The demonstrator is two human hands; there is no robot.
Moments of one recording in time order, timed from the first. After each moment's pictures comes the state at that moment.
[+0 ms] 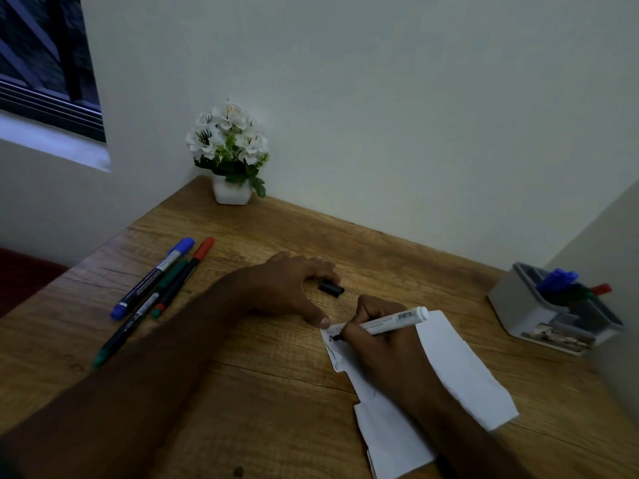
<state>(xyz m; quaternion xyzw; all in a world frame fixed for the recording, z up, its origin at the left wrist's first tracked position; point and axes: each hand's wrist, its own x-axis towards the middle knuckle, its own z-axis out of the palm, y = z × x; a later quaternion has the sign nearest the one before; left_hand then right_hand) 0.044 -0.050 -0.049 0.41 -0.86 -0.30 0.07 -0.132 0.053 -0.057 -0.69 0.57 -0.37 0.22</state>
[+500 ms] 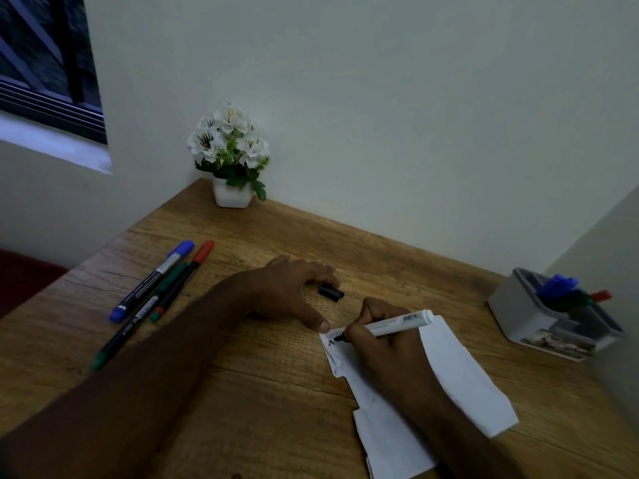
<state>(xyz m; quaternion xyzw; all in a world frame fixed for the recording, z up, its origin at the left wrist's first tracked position) 0.043 -0.045 -0.042 0.41 -0.86 -0.30 0.06 -0.138 0.054 -0.055 -0.69 0.57 -0.39 0.21</state>
